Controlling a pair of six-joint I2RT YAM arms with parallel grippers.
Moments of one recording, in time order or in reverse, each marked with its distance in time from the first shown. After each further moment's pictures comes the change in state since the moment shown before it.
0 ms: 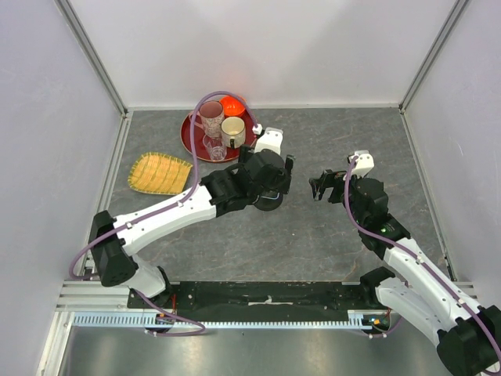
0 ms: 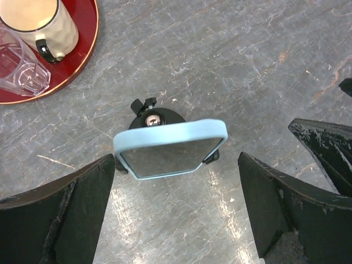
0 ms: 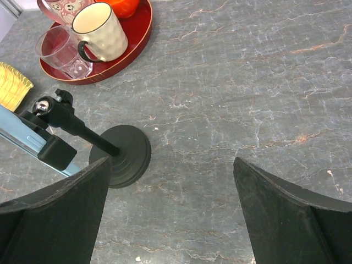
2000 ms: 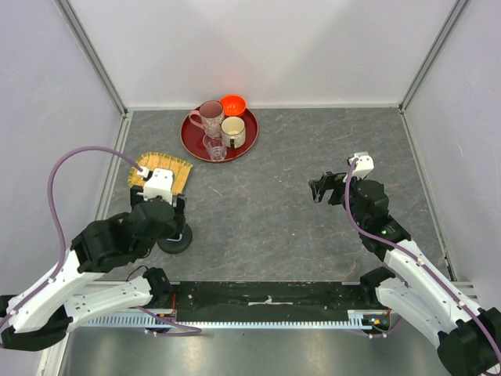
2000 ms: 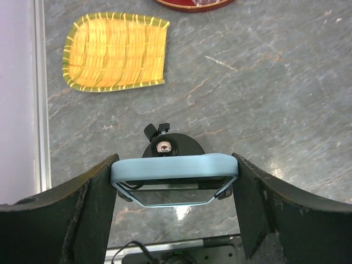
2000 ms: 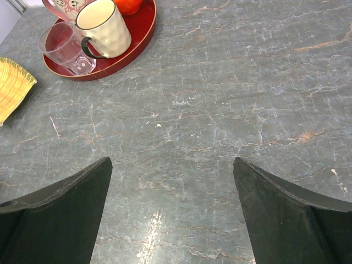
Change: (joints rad) left arm 0.042 -0.797 -0.283 -0.649 -0.203 0.001; right arm 0.003 -0.017 -0.017 0.001 -0.016 0.000
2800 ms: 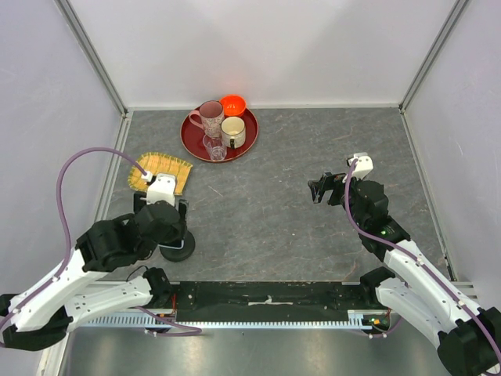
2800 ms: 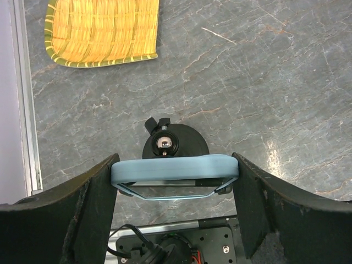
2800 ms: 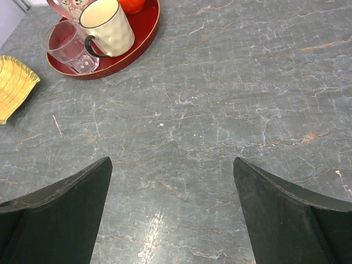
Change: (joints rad) left arm 0.000 -0.019 -0.046 -0.085 0.053 -0.070; right arm 0.000 0.000 -0.009 0.013 -0.018 0.000
